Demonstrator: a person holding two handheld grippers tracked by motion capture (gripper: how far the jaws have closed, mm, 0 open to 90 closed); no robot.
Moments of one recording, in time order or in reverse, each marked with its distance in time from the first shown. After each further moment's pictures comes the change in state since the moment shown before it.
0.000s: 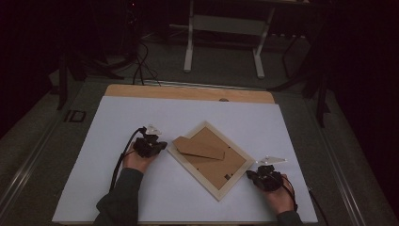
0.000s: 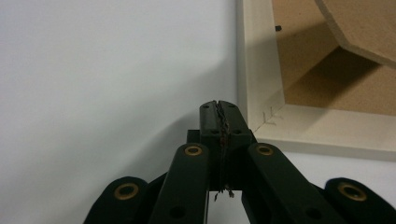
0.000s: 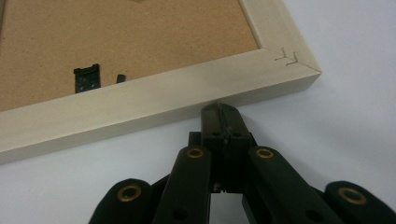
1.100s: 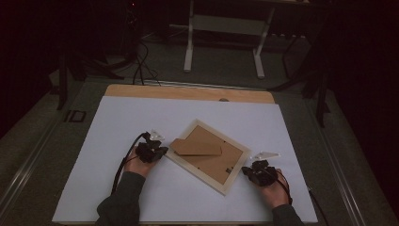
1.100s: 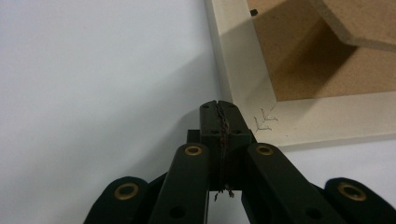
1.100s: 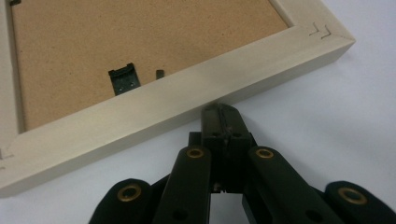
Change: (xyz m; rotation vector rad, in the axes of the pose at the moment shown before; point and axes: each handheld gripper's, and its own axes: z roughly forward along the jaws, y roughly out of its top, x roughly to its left) left arm -0.016 -0.011 -0.001 0.041 0.034 0.026; right arm 0.003 0.016 0.013 0.011 0.006 -0.026
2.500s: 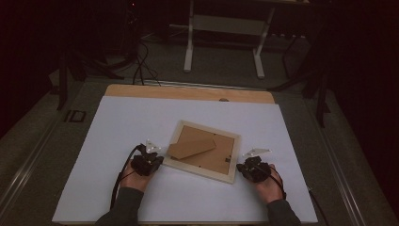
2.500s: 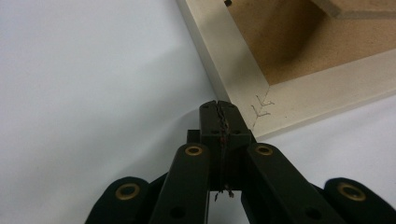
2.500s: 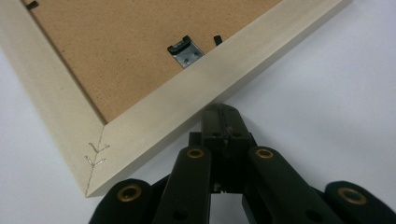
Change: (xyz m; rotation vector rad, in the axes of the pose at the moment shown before) left arm -0.027 -0.026 -0.021 0.005 0.083 -0.076; right arm 0.009 0.017 0.012 0.021 -0.008 -0.062
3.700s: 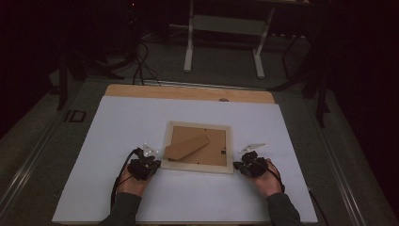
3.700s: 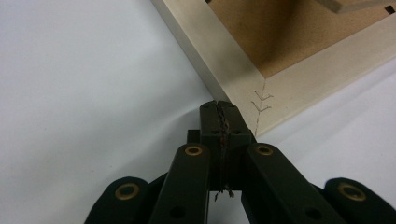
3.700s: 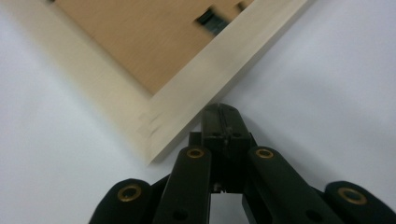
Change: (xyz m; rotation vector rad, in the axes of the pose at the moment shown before) left arm -0.003 -0.009 -0.011 0.026 0.011 -0.018; right arm -0.004 0.014 0.007 0.041 0.080 -0.050
